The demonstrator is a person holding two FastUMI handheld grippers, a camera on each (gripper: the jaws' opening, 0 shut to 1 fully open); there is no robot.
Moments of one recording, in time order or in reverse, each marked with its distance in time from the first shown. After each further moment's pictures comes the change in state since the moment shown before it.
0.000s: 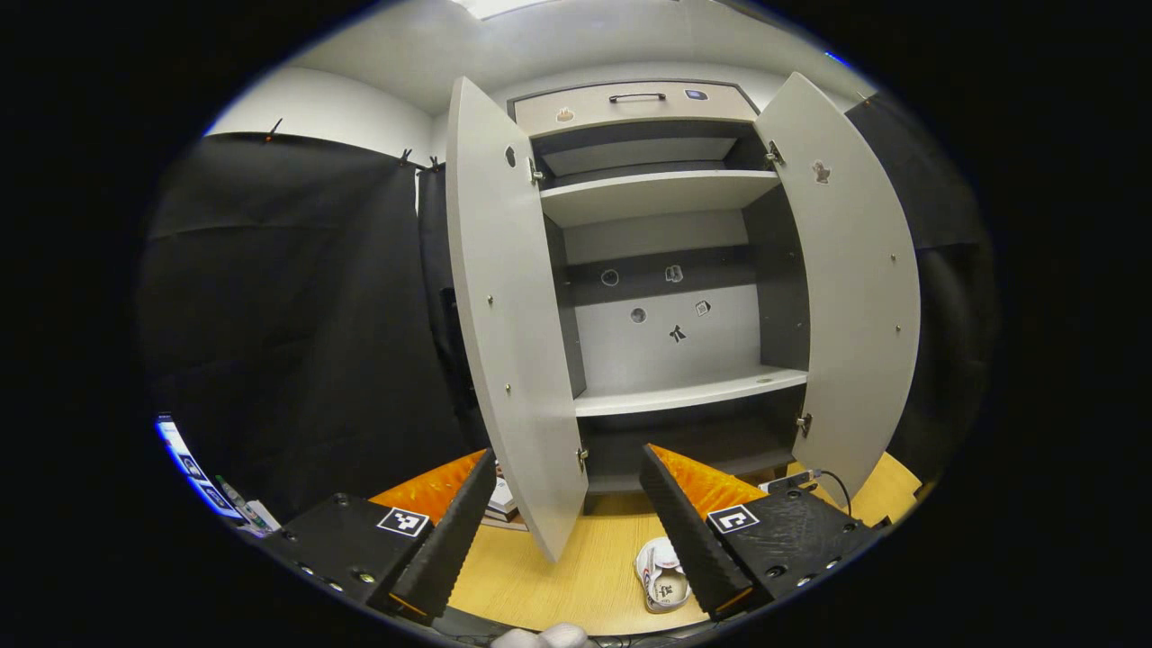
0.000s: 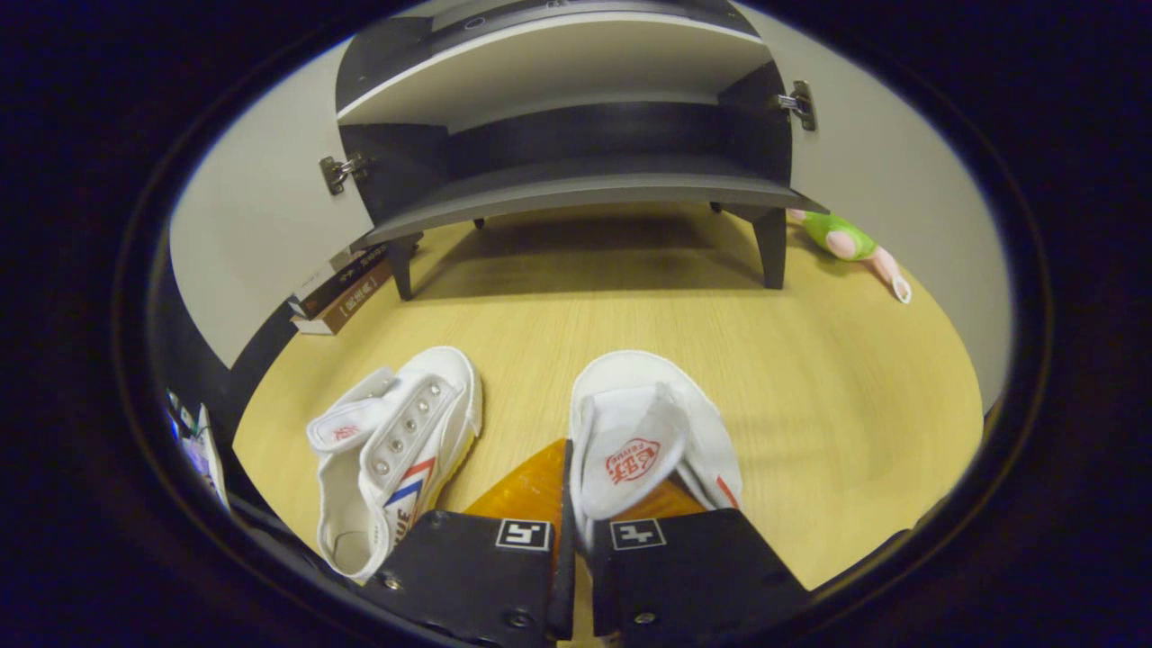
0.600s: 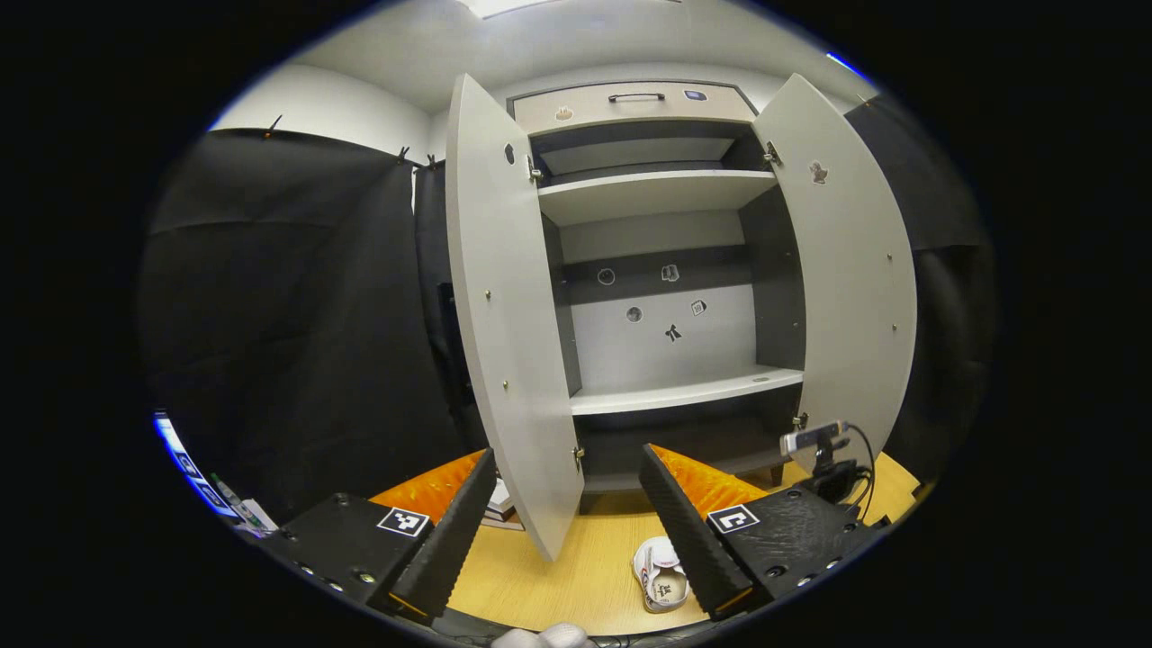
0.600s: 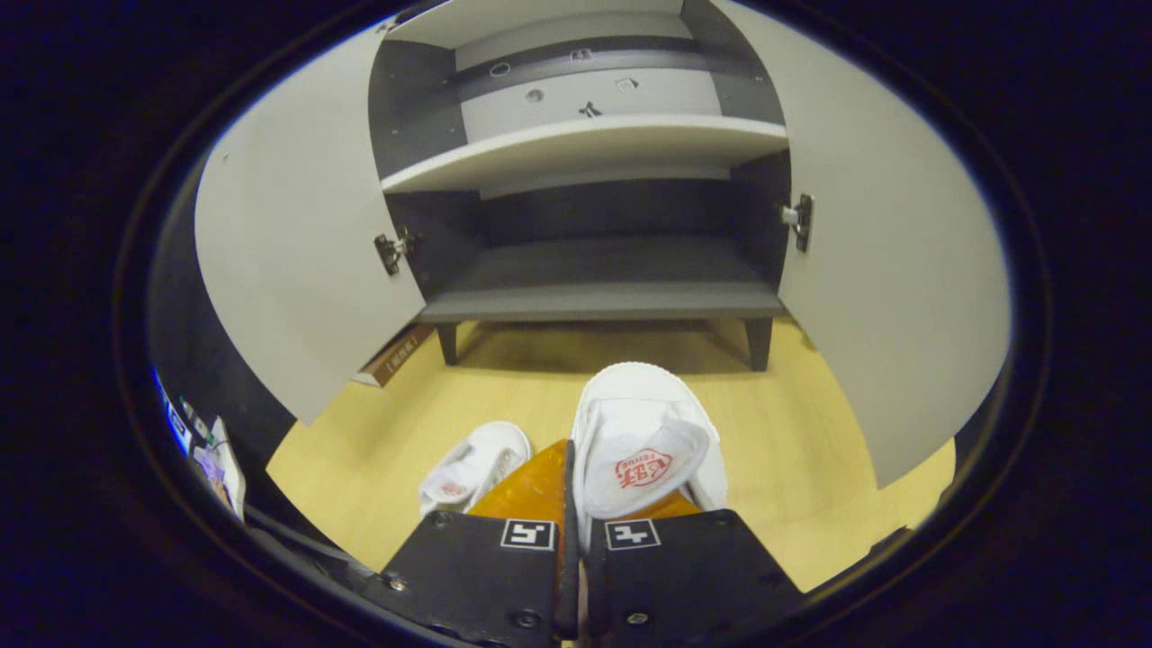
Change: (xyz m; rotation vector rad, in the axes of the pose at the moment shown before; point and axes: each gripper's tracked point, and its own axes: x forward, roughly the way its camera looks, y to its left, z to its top) left arm -0.002 -0.002 -0.007 -0.017 -0.007 -0.038; right arm -0.098 0.034 0.105 -0.025 -0.207 0.029
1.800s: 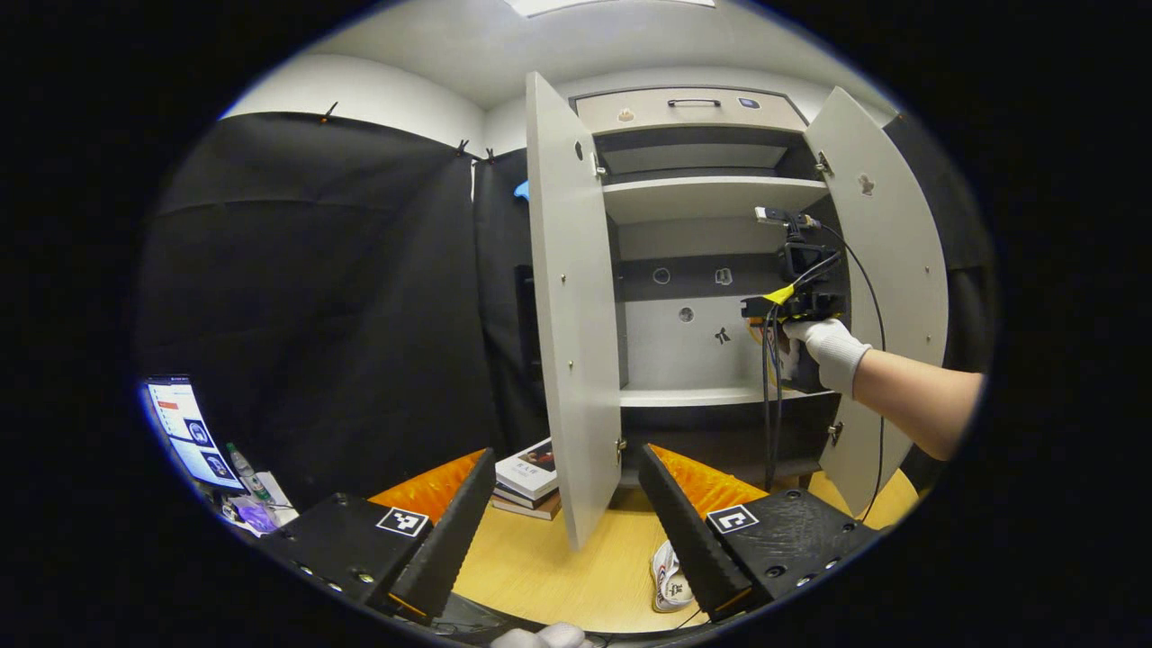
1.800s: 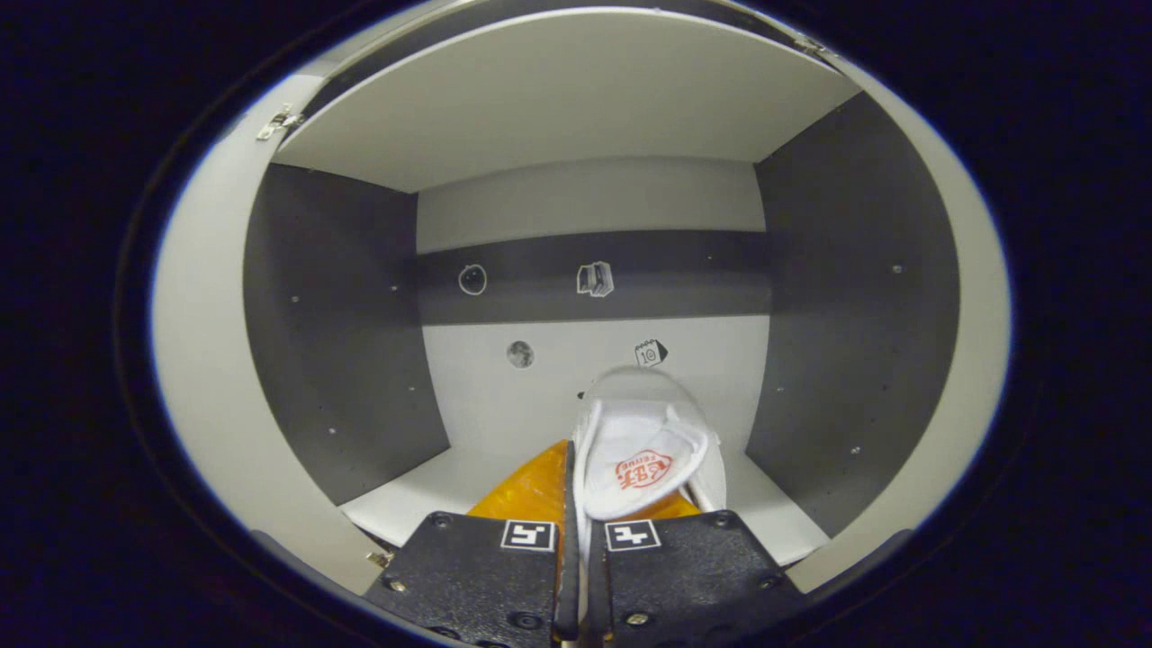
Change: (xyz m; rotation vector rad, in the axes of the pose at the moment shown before) left arm -0.017 0.042 -0.016 -0.067 0.025 0.206; right arm 0.005 0.018 0.324 -0.072 -0.388 -0.073
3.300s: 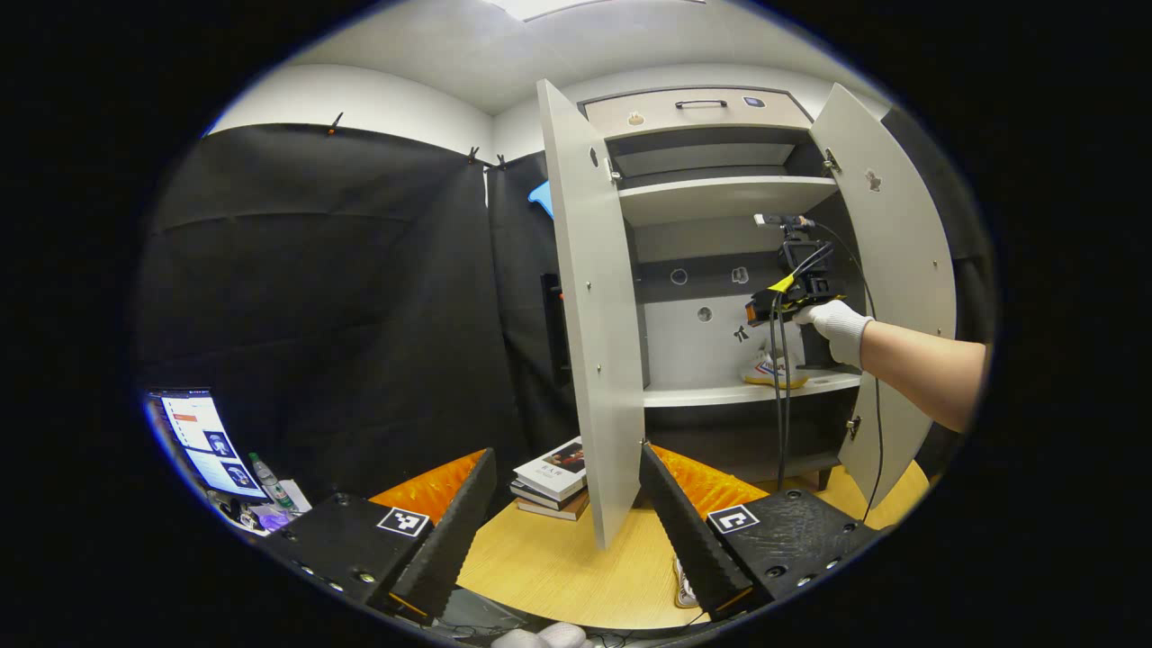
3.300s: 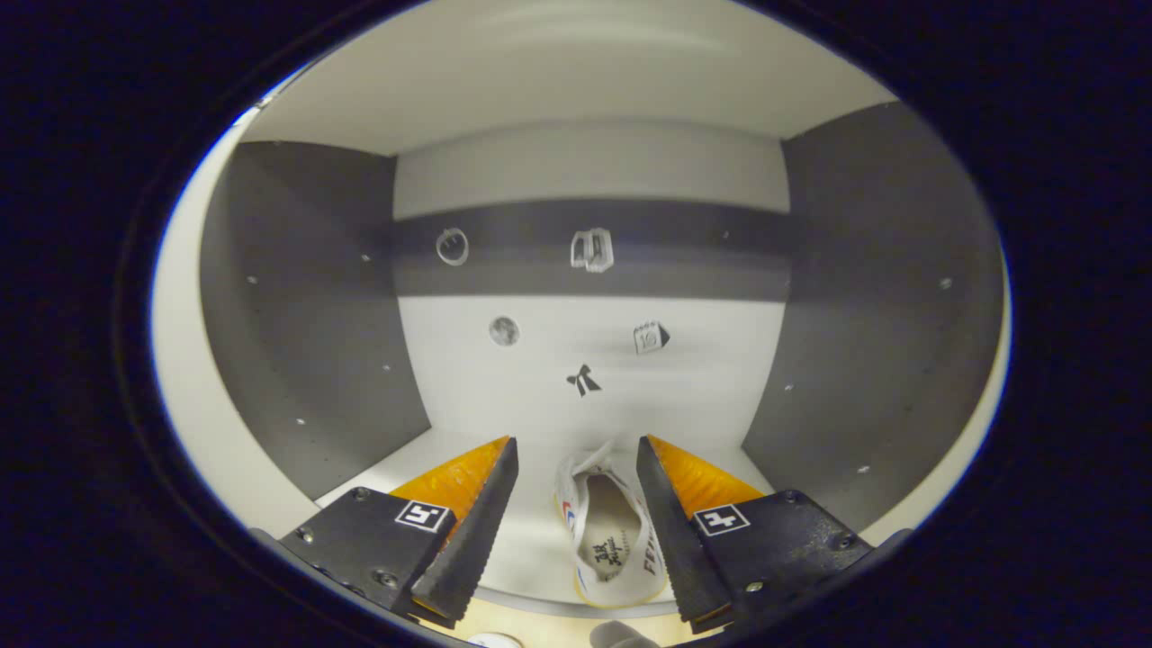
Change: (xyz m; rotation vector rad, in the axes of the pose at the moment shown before) left arm -0.010 0.013 0.007 0.025 -0.023 0.001; right arm -0.074 -0.002 0.025 -0.047 0.031 -0.017
